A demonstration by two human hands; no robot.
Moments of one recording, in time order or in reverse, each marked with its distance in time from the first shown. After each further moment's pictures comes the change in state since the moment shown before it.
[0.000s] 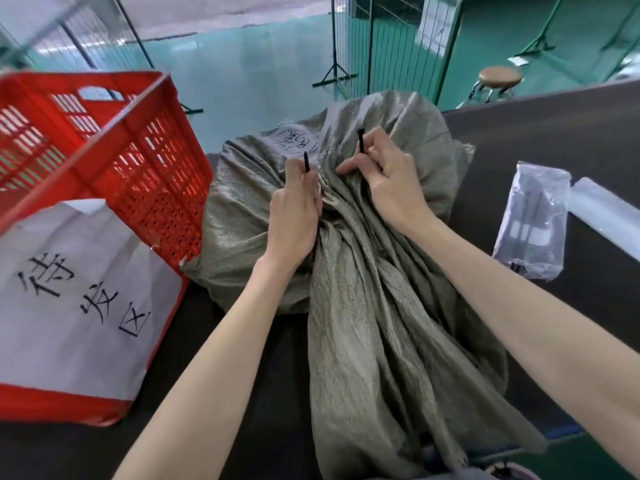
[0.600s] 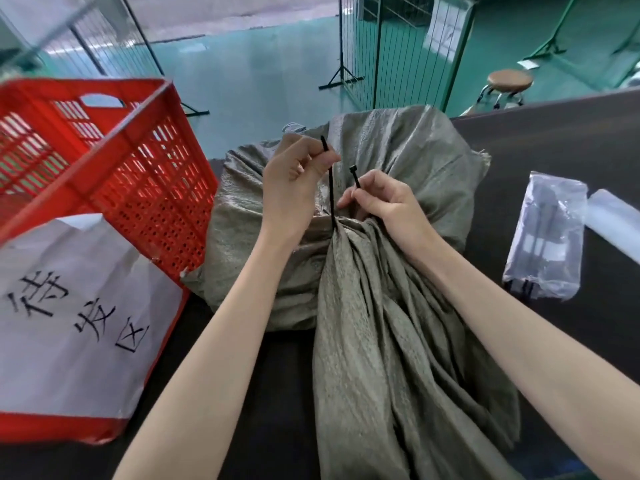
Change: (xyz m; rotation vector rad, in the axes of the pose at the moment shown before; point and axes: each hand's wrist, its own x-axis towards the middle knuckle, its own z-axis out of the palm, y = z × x) left_hand 0.049 0.012 -0.008 -0.284 0.020 -0.066; right_hand -0.002 0.018 0.006 0.476 -0.184 0.207
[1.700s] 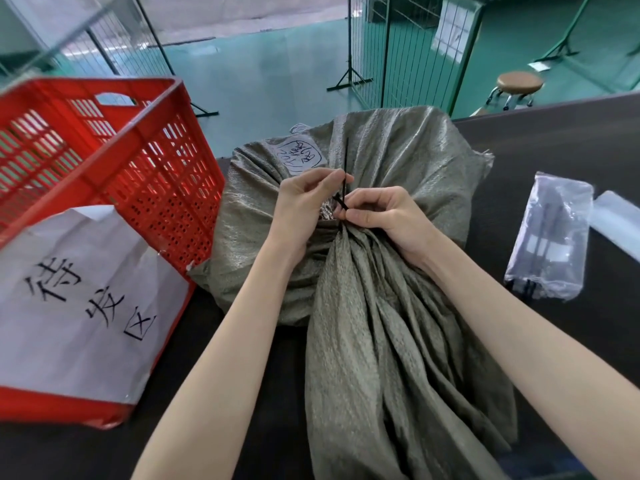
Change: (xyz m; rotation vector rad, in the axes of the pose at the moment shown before) left_hand -0.023 -0.007 0.004 -0.288 -0.129 -0.331; right_hand -0.011 0.002 -0.004 0.174 -0.173 0.090
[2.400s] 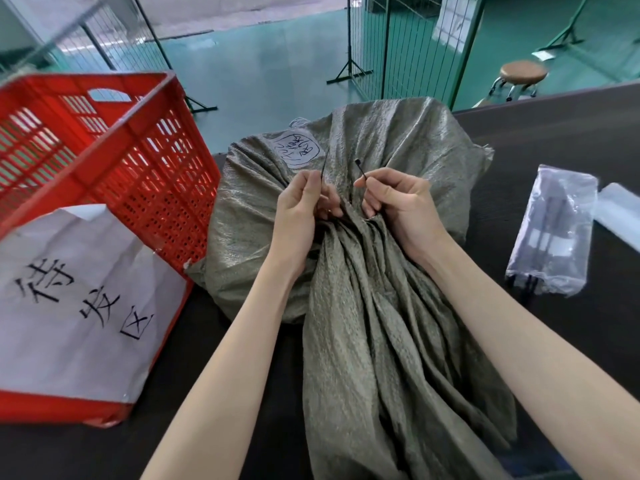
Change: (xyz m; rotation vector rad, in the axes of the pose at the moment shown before) left_hand -0.011 -0.018 0.004 -0.164 0.011 0.000; right_hand 0.007 0.007 -0.007 0.256 0.229 -0.133
